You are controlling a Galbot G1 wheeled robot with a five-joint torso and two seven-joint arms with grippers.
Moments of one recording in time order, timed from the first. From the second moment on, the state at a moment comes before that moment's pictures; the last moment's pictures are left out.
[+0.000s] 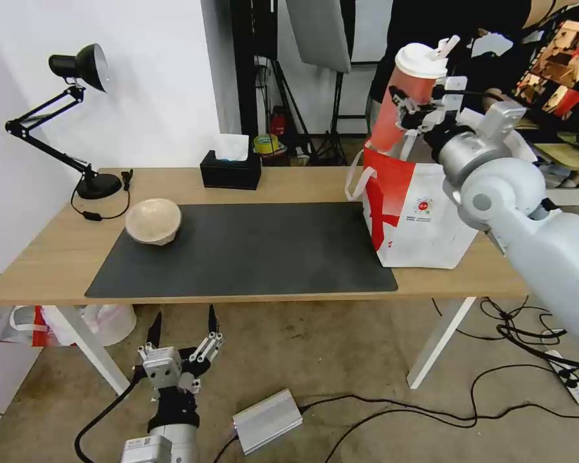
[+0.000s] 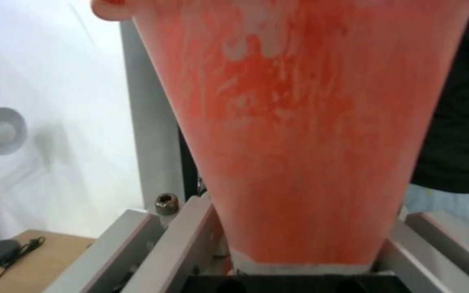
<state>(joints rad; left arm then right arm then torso) 1.88 -1.59 -0.37 -2.32 0.04 -0.17 -0.21 -0.26 0.72 -0.05 1.75 1.13 -0.18 0.24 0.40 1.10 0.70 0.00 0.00</state>
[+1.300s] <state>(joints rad) 1.89 -1.59 -0.37 -2.33 0.04 -0.18 -0.21 -0.28 0.73 -0.02 1.47 1.08 -0.16 0.18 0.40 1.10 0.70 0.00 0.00</state>
